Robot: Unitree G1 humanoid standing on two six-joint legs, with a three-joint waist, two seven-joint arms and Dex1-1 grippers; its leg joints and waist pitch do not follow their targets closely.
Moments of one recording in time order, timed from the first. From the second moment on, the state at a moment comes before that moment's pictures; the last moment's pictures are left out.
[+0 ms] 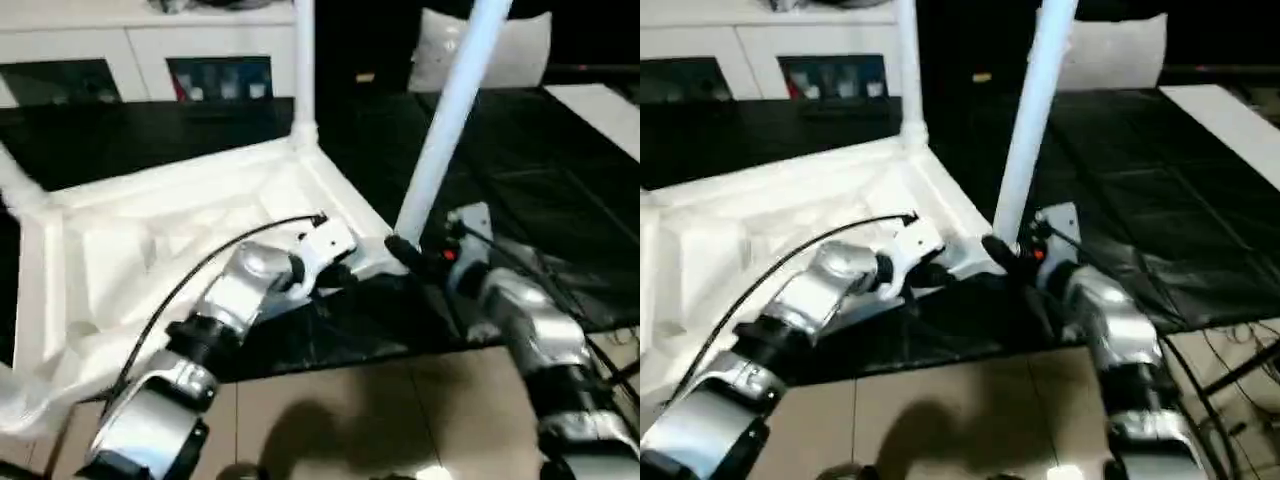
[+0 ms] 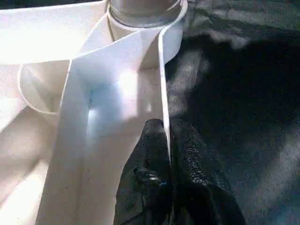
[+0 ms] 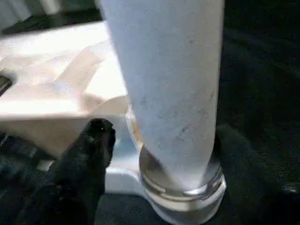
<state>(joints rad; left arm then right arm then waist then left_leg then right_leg) -0.69 0.17 -0.32 0.59 0.13 0.30 -0.90 -0.44 -0.31 -0.05 0.44 0.28 0.30 0.72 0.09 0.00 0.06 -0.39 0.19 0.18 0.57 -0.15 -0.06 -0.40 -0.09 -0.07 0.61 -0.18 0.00</state>
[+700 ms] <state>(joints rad) -0.65 0.43 -0.39 0.56 0.04 0.02 -1.41 -0.36 -0.57 0.12 0.25 0.34 0.34 1.30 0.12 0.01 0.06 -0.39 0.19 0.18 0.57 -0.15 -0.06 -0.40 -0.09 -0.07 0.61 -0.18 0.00</state>
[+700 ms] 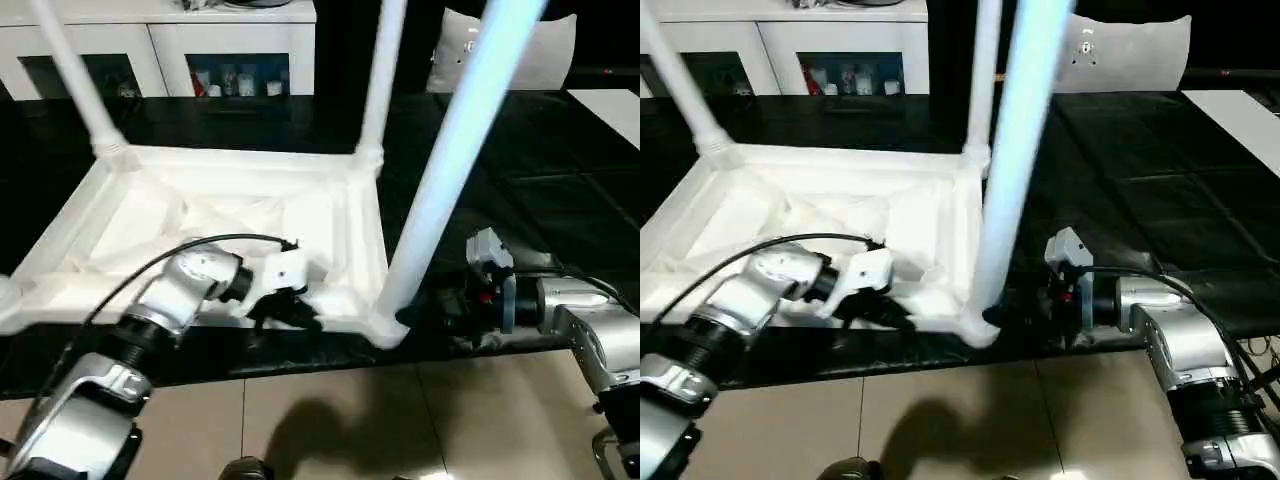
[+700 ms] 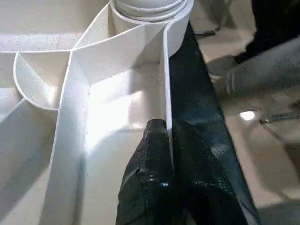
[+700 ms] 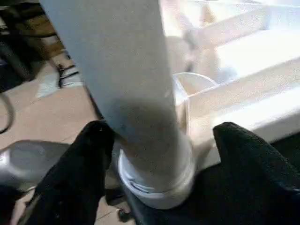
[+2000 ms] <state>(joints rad) -0.69 0.10 -0.25 0.59 0.13 0.44 -0.76 -0.63 -0.17 -0.07 0.69 0.25 0.27 0.50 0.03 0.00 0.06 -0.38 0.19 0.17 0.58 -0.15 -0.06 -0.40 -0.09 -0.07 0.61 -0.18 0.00</state>
